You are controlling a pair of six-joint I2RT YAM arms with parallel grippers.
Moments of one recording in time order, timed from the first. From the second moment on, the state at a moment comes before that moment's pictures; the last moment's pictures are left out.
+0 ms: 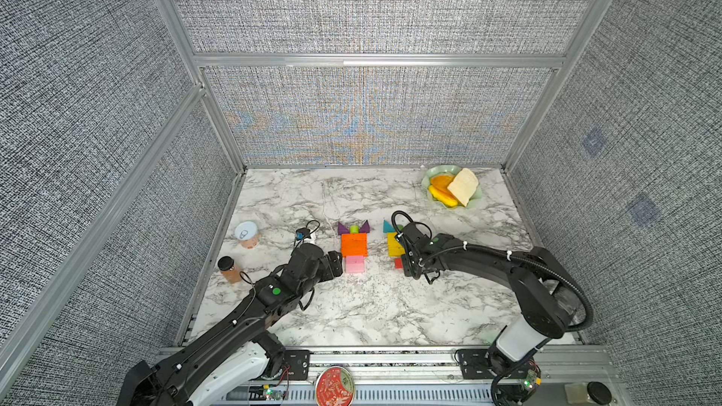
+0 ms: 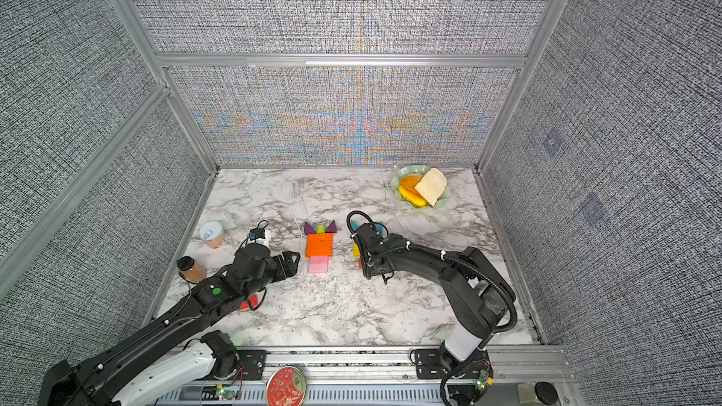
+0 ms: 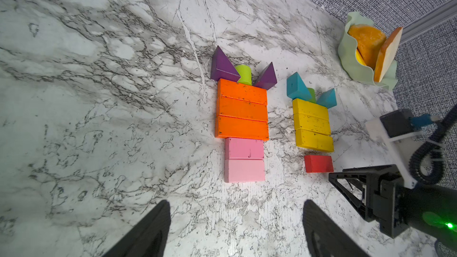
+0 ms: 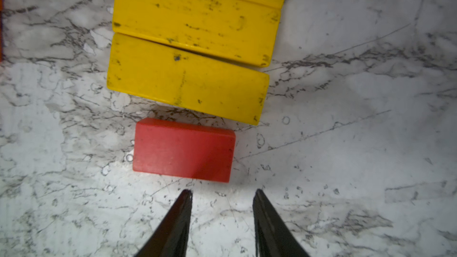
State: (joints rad) left arm -0.70 0.87 0.56 -0.38 -0.16 -0.78; right arm 0.74 1.67 0.99 -0.60 0.20 0.48
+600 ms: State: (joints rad) left arm -0.70 0.87 0.57 -0.39 -0.13 -0.78; right arm 0.74 1.74 1.03 -0.56 0.16 0.42
